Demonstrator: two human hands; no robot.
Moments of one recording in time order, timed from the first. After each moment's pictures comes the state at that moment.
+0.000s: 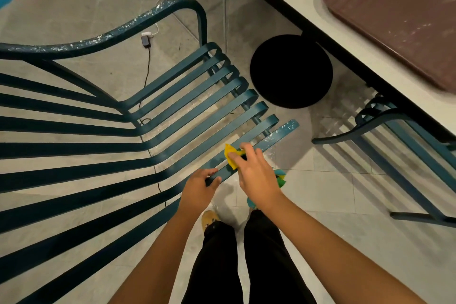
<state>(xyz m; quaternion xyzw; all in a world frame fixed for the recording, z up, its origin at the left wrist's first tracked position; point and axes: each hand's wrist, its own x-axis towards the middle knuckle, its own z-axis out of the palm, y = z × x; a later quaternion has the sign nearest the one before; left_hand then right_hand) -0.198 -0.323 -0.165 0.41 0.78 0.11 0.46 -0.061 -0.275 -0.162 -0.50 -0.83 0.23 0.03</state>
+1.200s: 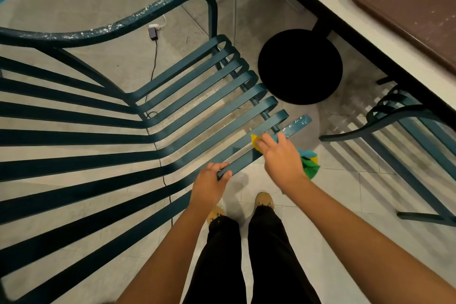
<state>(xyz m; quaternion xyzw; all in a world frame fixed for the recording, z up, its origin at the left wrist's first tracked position) -0.202 -0.327 -0.176 0.43 0.78 0.07 0.45 -0.045 -0.250 -0.166 -0.48 -0.87 0.12 -0.06</state>
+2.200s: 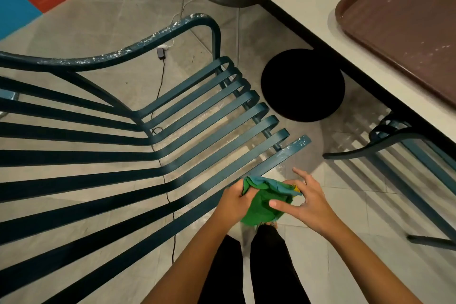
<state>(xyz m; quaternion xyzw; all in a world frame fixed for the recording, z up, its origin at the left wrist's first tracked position) -0.156 -0.305 -0.151 0.36 0.70 0.21 0.58 0.020 -0.273 -0.145 -0.60 -0.60 0.53 0.05</state>
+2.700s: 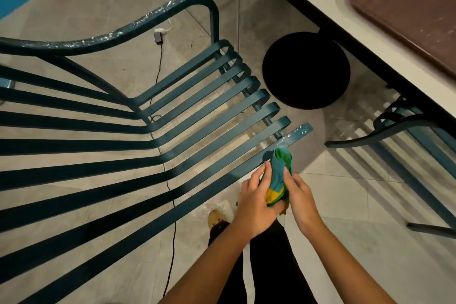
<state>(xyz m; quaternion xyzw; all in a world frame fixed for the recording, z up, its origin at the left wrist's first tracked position) -0.111 -0.321 -0.152 0.53 0.67 0.13 0.50 -0.013 -0.289 -0.149 -0.64 -0.29 0.66 0.26</state>
